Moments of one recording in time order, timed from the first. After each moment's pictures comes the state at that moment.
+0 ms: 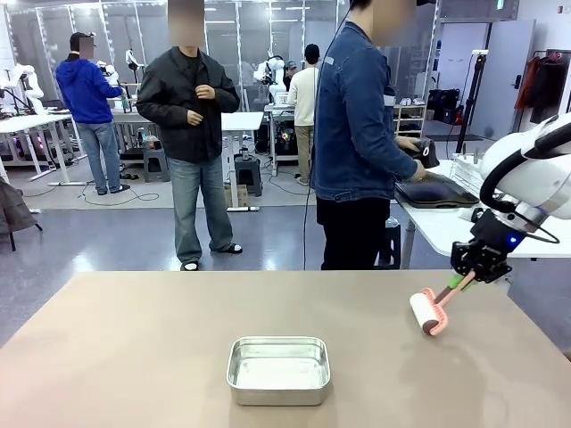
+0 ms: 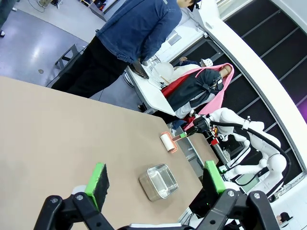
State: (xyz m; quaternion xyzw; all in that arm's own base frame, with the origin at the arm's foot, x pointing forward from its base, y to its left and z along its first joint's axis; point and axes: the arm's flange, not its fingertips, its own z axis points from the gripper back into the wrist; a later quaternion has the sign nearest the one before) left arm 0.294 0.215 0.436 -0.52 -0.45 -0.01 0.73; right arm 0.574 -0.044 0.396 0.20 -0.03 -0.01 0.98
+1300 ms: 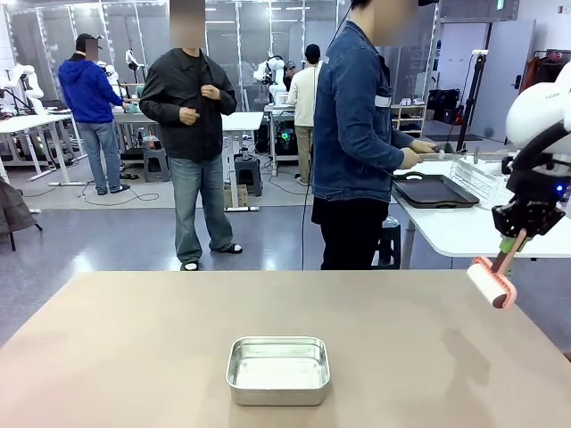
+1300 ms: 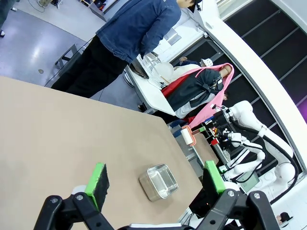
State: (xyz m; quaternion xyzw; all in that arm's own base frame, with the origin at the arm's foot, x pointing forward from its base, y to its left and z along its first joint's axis) left arm 0.294 0.215 0.436 -0.52 -0.45 -0.01 0.73; right arm 0.532 -0.058 0.524 0.03 -0.08 0.05 1.00
